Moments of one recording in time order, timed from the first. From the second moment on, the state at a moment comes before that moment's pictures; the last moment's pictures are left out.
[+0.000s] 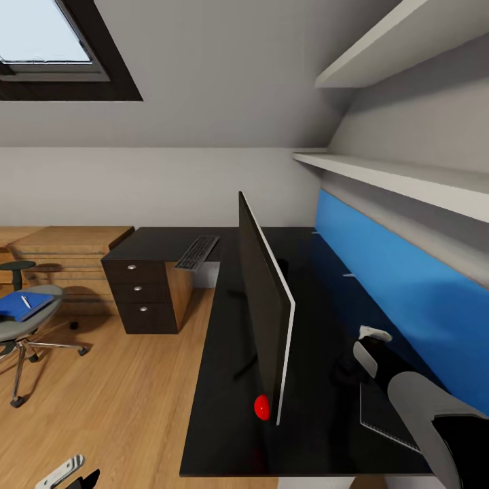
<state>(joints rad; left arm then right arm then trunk) -0.06 0.21 0.25 -0.83 0.56 0.22 -0.03 -0.91 -0.15 0.09 -0.29 -0.38 0.31 -0.29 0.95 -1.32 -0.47</state>
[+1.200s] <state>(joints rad) -0.06 0.21 0.25 -0.83 0.56 0.22 -0.03 -0.91 -0.14 0.09 -0.29 -0.43 0.33 -0.25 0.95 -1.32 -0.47</state>
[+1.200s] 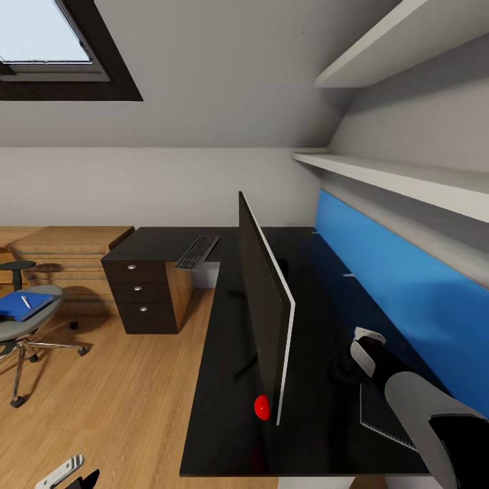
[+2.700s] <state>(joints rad) -0.06 0.21 0.26 -0.82 0.56 0.19 -0.02 -0.91 -0.13 0.06 -0.28 -0.43 0.33 -0.31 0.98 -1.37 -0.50</state>
